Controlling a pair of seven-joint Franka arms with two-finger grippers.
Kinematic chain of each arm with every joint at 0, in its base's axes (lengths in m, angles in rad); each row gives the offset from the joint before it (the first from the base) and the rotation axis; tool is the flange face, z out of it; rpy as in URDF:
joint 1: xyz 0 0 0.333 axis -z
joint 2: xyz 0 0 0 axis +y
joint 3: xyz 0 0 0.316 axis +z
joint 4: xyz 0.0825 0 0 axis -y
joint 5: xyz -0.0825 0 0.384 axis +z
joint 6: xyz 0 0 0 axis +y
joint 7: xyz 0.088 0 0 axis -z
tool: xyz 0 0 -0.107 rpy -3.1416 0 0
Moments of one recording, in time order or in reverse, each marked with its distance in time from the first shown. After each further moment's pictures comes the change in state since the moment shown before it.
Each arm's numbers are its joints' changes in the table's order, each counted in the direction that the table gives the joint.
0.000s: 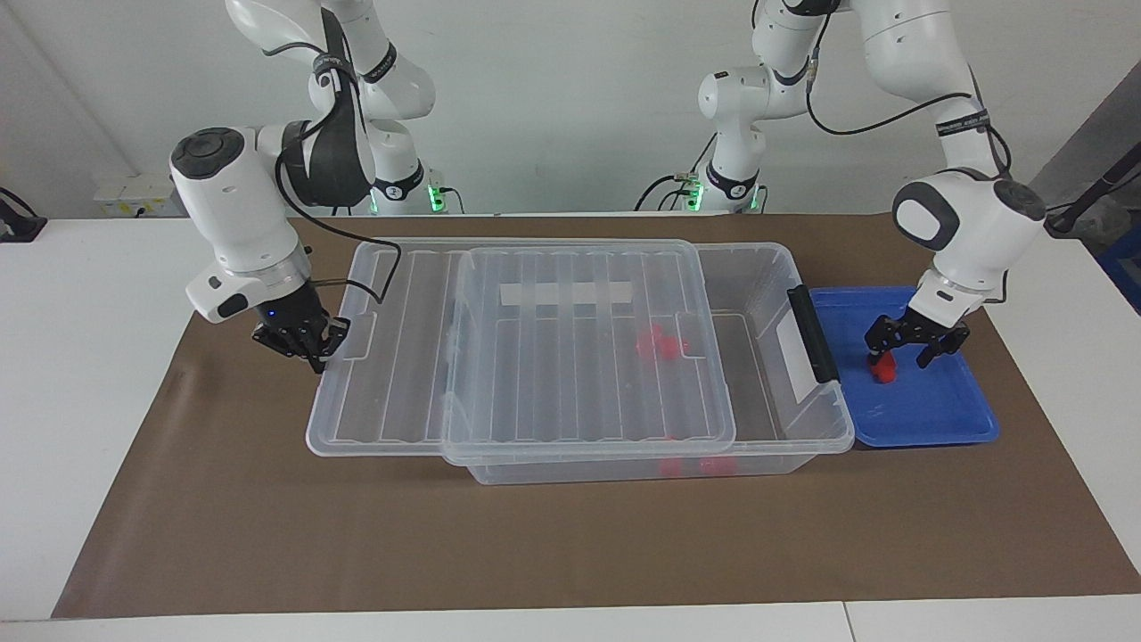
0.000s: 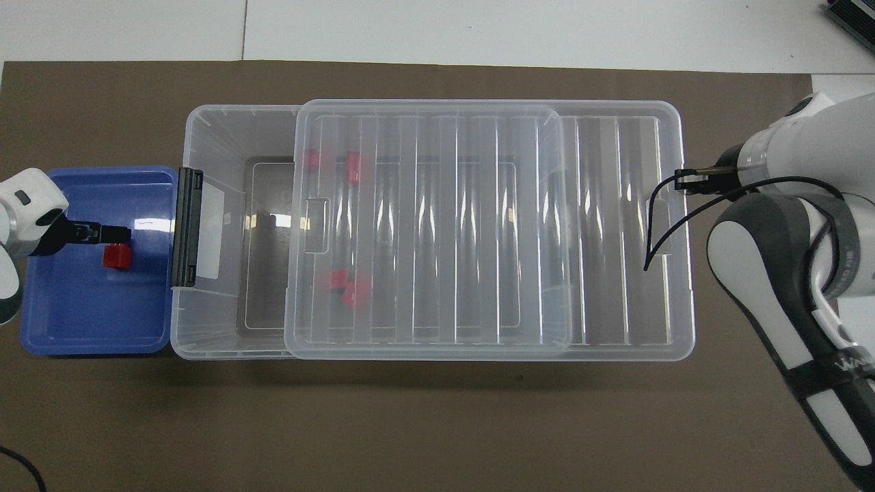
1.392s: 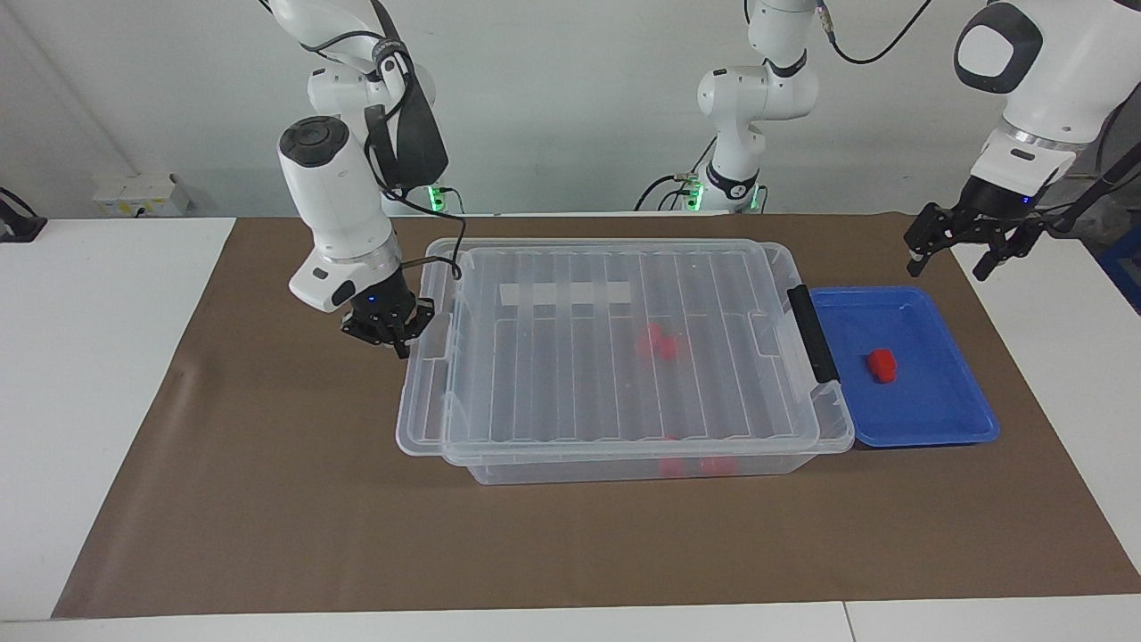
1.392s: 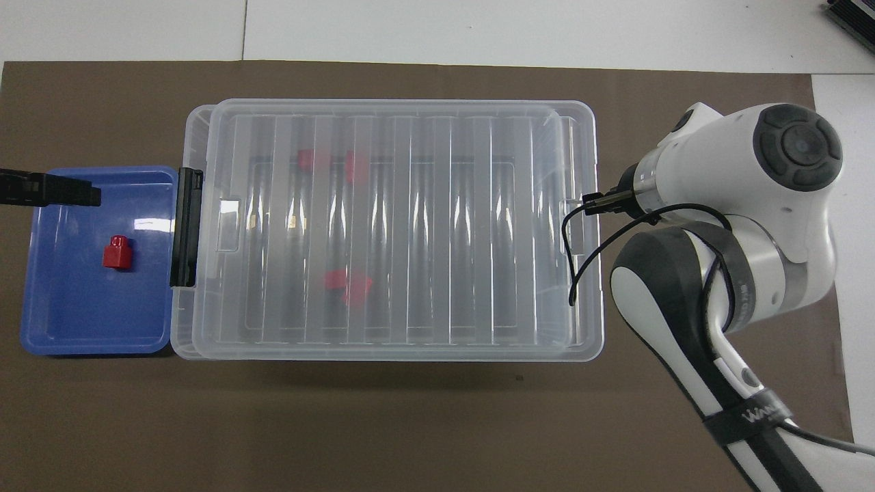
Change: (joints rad) left arm 0.126 -0.198 -0.098 0.324 0.106 0.496 -0.344; right arm -0.132 -0.009 0.059 0.002 0.010 0.037 0.010
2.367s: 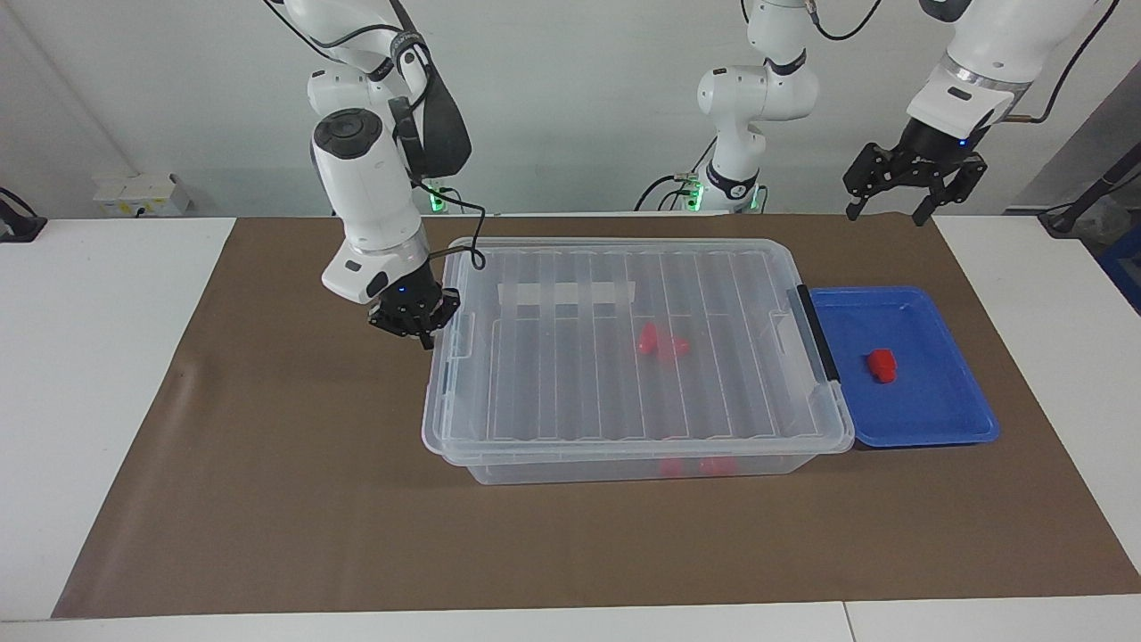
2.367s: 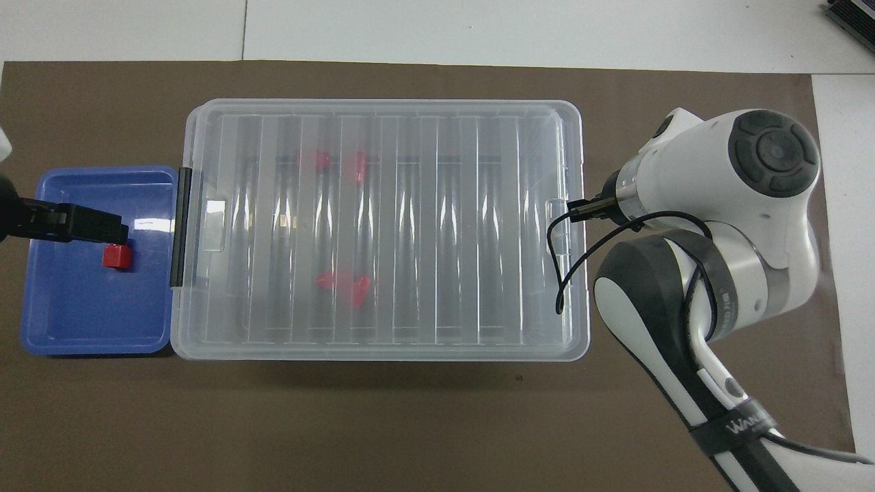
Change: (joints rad) left arm 0.071 -0.029 -0.040 0.105 0.023 0.244 -0.097; right arm -0.029 -0.001 0.000 0.000 0.001 0.009 0.006
